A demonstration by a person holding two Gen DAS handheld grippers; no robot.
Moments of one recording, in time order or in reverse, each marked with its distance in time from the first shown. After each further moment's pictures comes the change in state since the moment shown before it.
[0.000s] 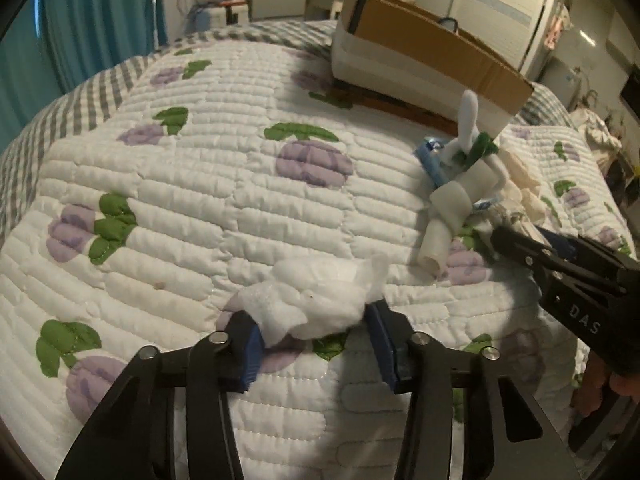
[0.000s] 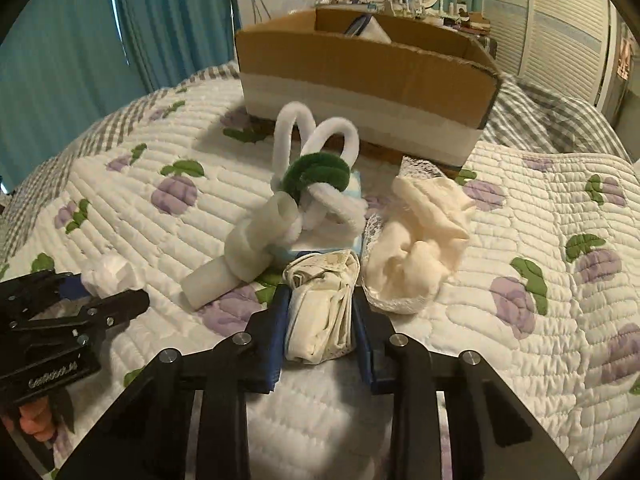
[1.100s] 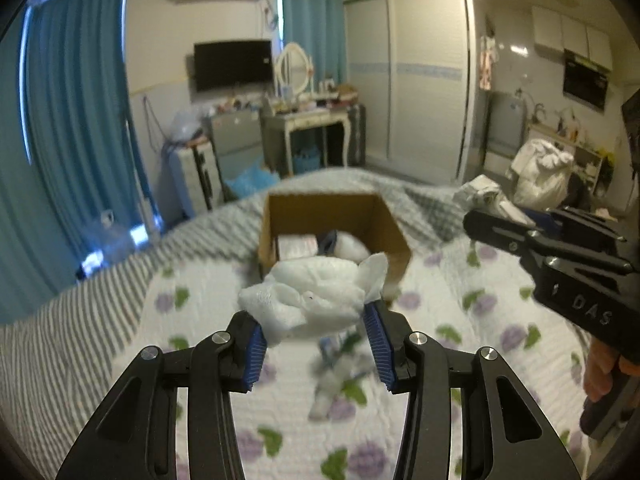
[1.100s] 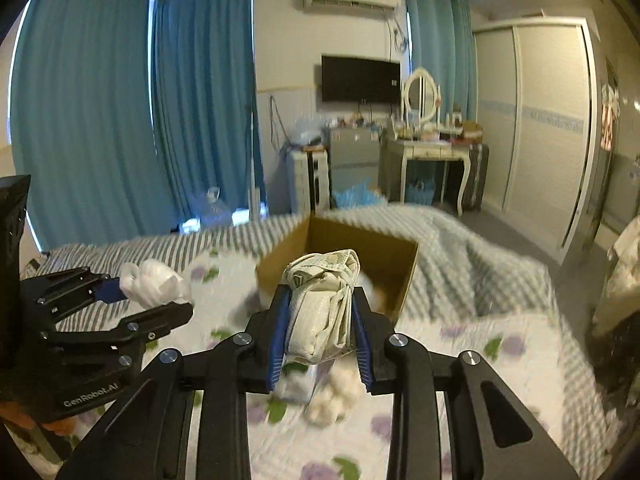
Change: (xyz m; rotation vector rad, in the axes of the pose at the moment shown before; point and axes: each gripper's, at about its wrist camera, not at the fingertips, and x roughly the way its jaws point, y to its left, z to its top) left arm -0.153 -0.094 0.103 0.214 -0.396 -0.011; right arm -0.199 -0.027 0.103 -0.076 -0.411 0.010
